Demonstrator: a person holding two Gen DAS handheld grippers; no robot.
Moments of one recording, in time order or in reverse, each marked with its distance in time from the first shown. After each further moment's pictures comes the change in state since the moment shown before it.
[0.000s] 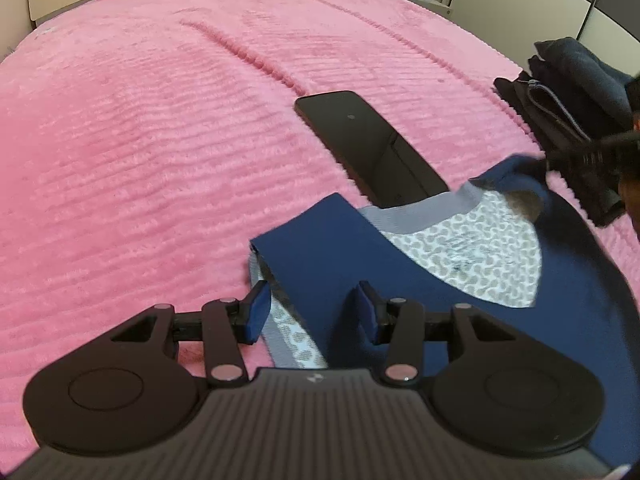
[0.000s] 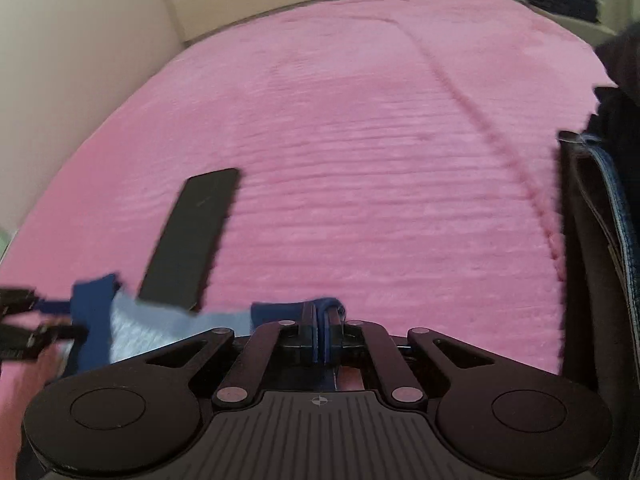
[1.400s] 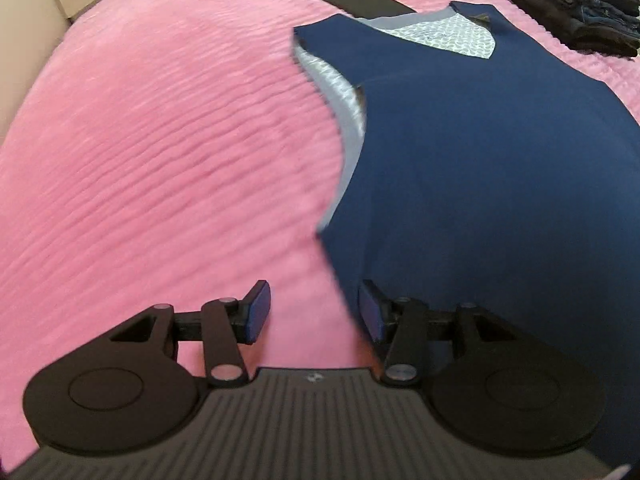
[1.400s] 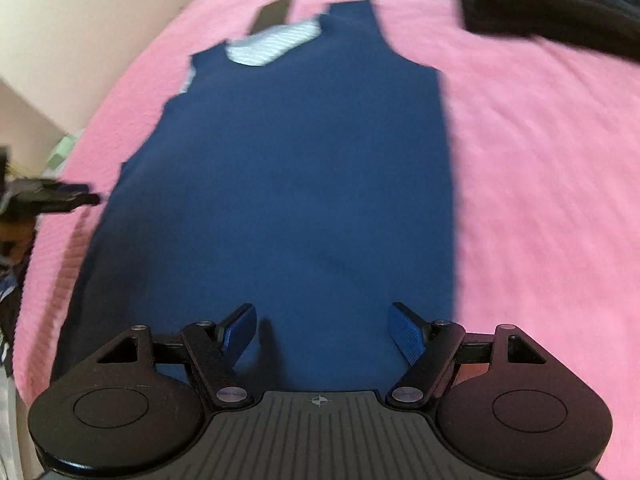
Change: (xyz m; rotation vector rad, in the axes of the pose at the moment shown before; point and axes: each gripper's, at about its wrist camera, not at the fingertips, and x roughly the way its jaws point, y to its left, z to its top) left arm -0.140 -0.031 -0.172 0.130 0.170 0.236; right arm -0.223 0.036 -0.320 0.087 0.177 0.059
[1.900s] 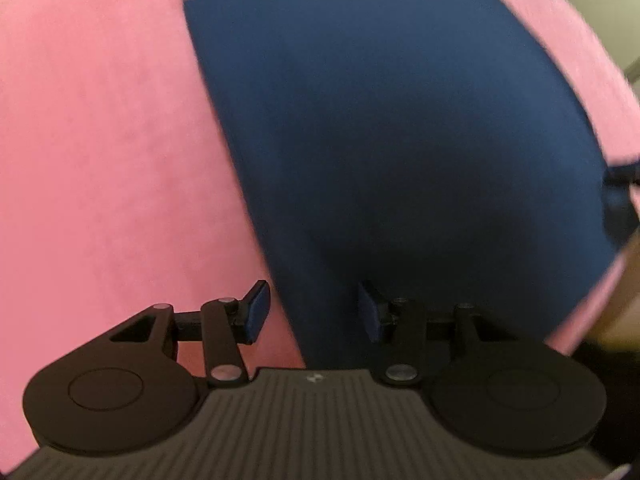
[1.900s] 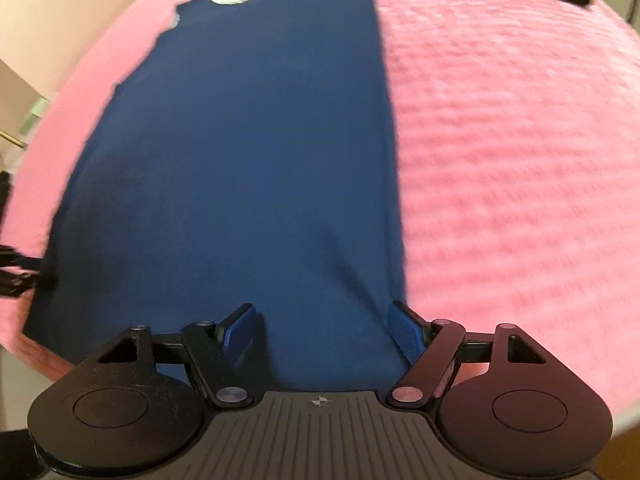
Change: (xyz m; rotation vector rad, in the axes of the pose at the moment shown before) left arm -0.095 -0.105 -0.179 -0.056 0.230 -0.234; right arm -0.051 0.035 -0.120 0.074 0.087 -0.193
